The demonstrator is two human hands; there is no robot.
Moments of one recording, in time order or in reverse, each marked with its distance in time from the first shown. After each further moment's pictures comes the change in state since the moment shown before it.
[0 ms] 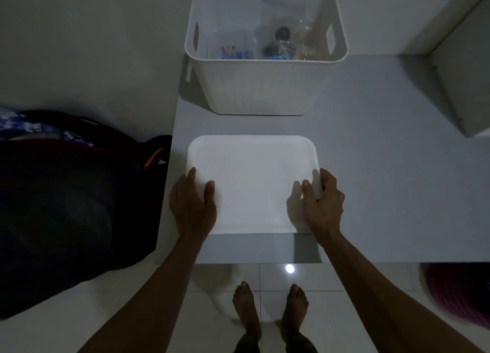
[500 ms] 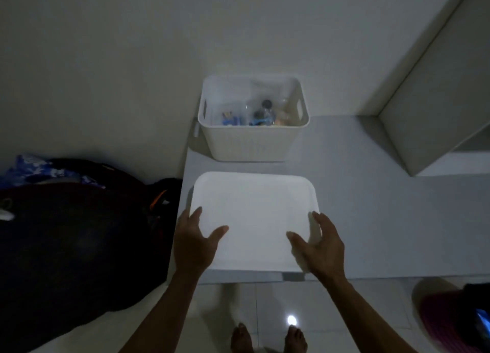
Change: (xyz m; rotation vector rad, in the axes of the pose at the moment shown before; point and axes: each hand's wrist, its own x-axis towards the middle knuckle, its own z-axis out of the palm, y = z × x) left_hand -0.039 0.054 -0.092 -0.094 -0.059 0.049; right_hand -0.073 -0.042 -0.092 0.040 -0.072 -0.072
